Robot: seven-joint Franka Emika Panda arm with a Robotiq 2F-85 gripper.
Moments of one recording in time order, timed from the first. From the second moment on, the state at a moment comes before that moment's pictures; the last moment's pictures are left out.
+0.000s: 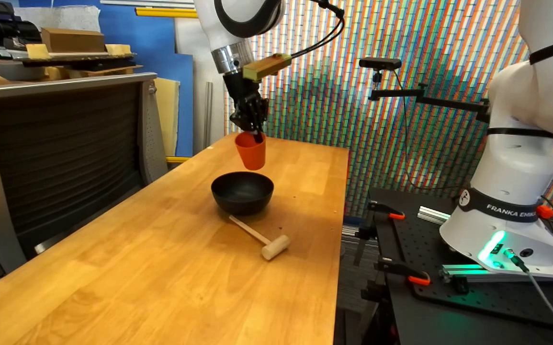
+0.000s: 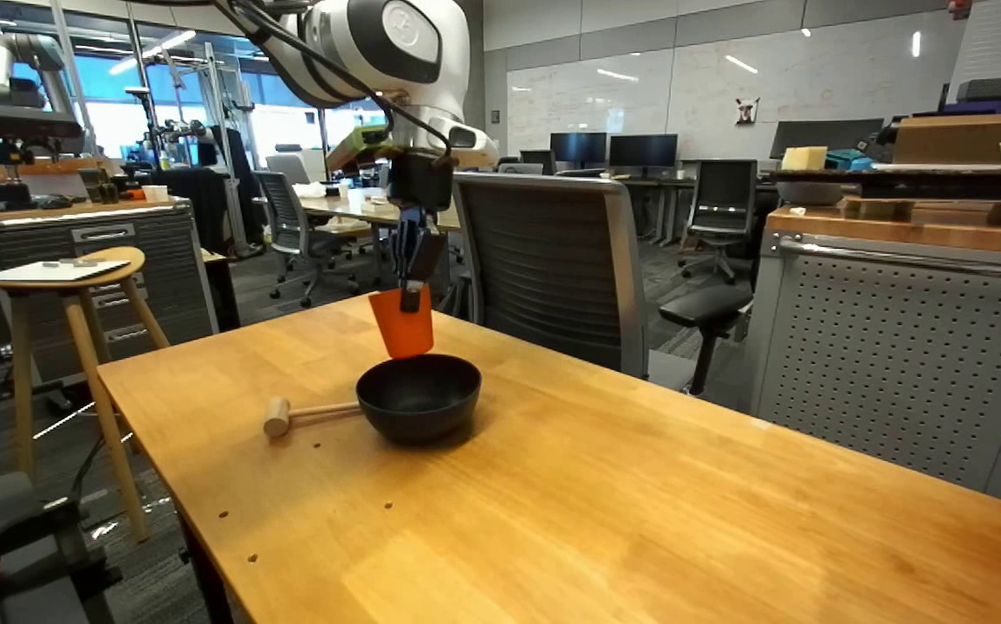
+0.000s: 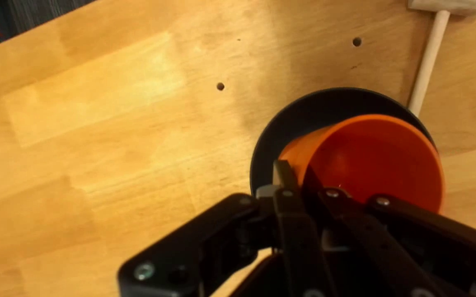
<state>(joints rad) 0.08 0.32 -0.09 -1.86 -0.11 1.88 0.37</state>
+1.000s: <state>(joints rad) 0.06 0.52 -0.07 -1.82 -0.11 2.01 0.35</state>
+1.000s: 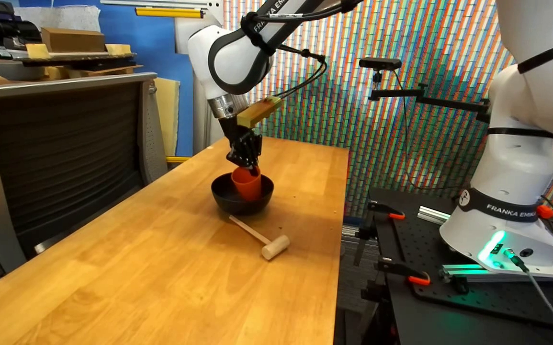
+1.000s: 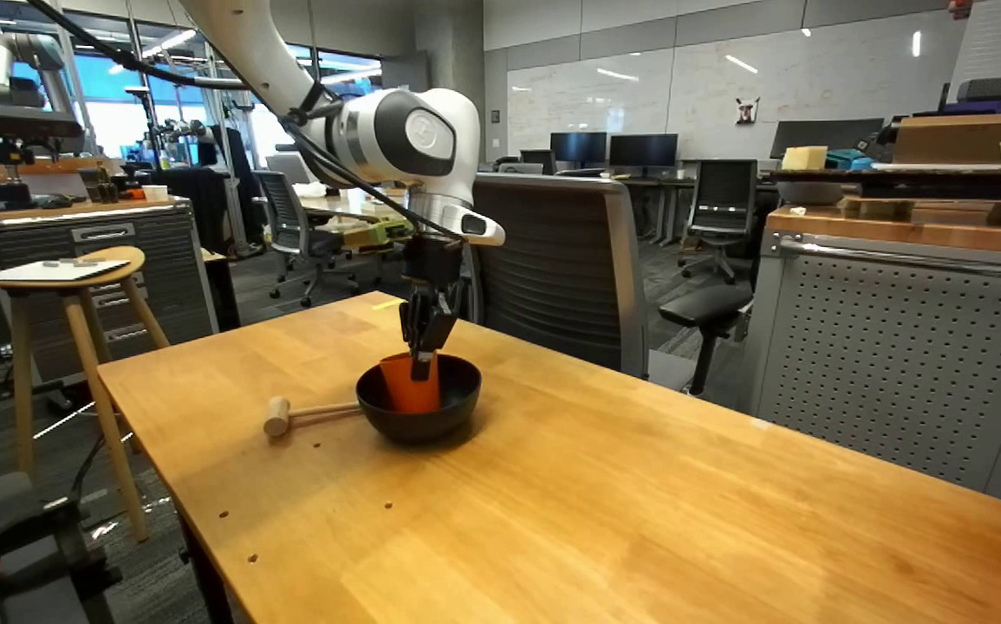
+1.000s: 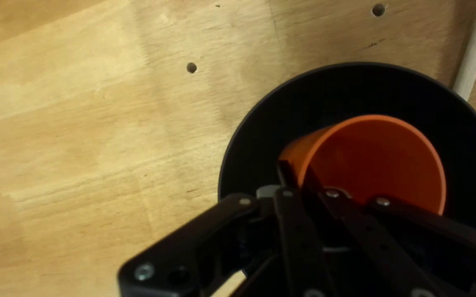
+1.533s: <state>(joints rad) 0.08 0.54 -0.06 -1.75 -0.11 2.01 0.32</state>
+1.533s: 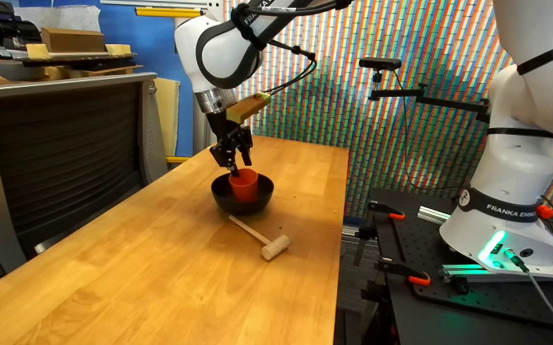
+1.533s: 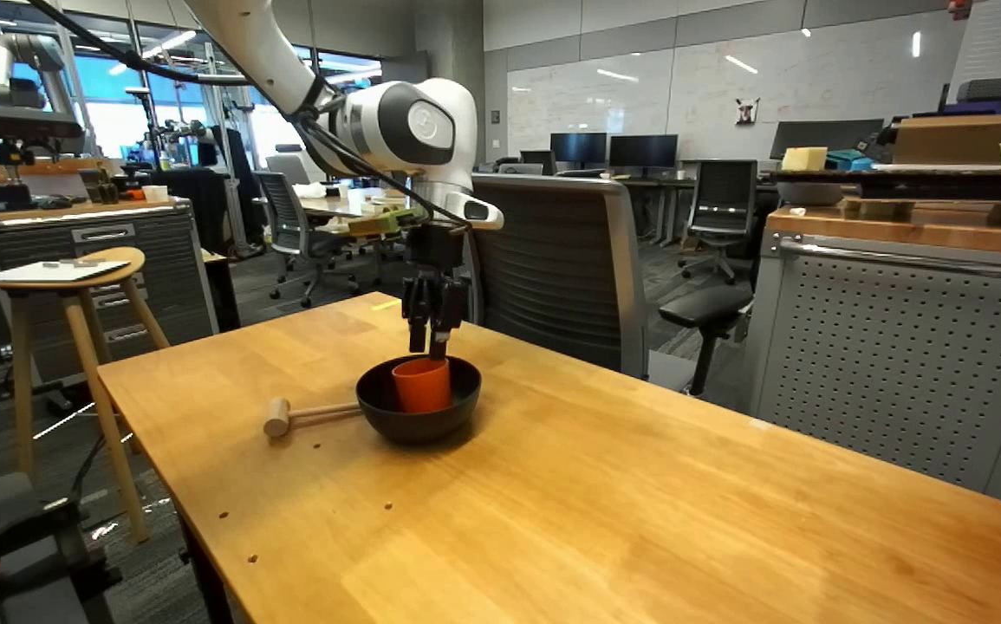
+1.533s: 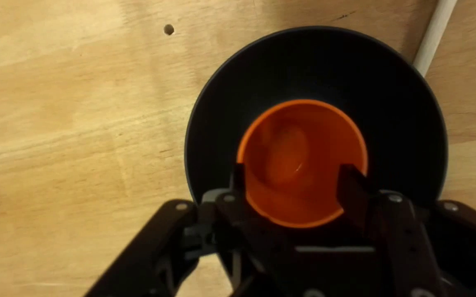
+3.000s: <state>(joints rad) 0.16 -0.22 0.14 -2.07 -0.31 1.74 0.00</state>
